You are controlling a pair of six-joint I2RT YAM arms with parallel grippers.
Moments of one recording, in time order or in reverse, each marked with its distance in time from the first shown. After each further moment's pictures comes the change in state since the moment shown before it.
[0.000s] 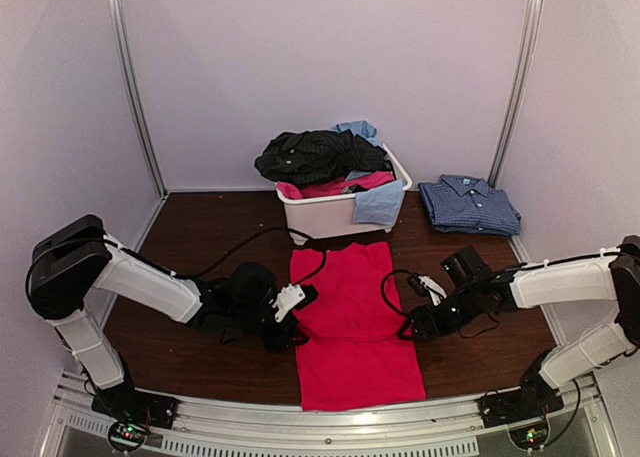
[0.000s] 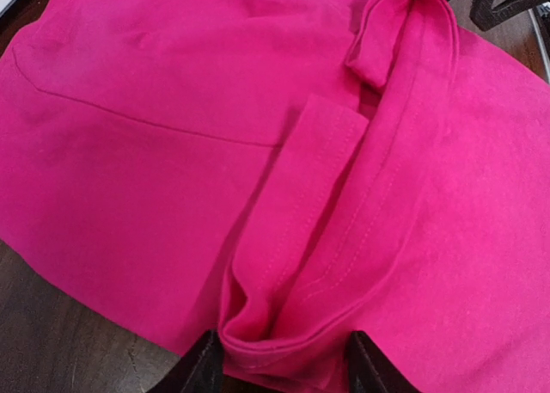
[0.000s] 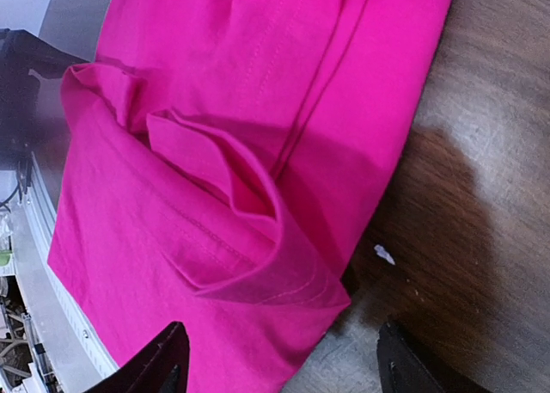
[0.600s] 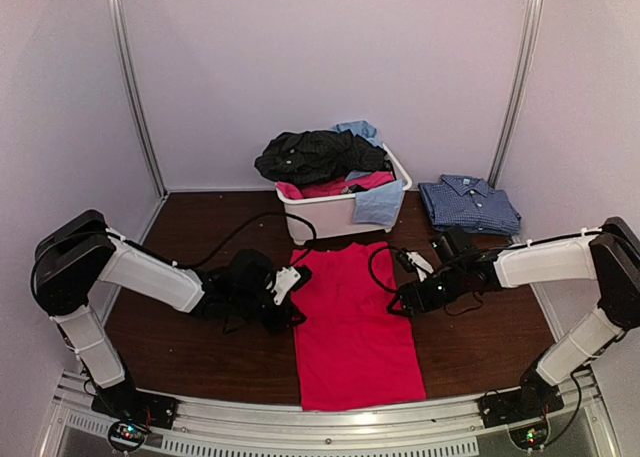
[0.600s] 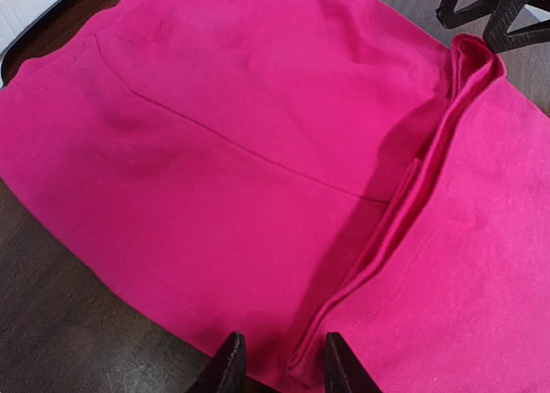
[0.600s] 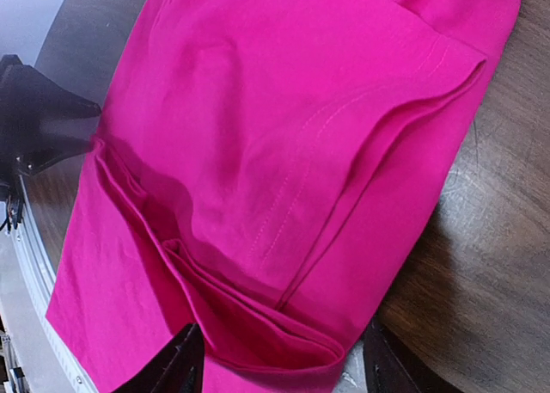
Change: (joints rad) left arm 0.063 0.042 0.059 0.009 -0.044 -0.087; right arm -0.019 0.162 0.174 0.063 0.055 -0.080
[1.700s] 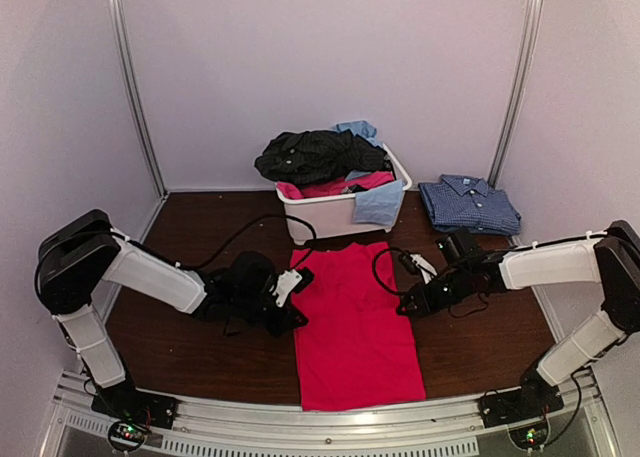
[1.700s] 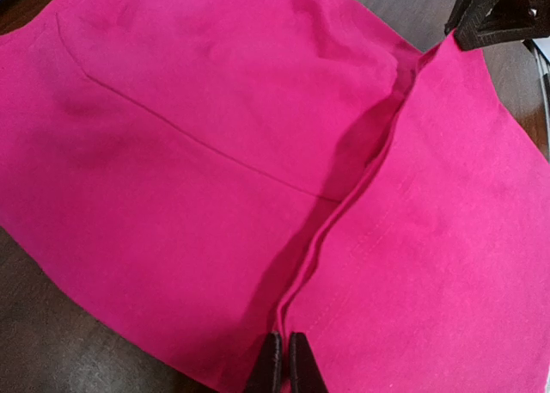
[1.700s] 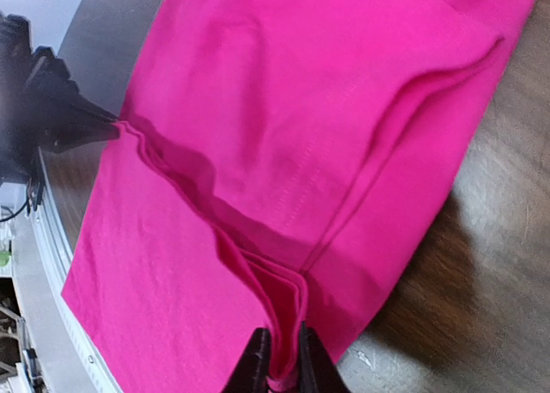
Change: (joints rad) left arm 0.002 0.026 0.000 0.023 0.095 -0.098; right arm -0.039 -0.023 -0.033 -0.010 -0.098 -0.020
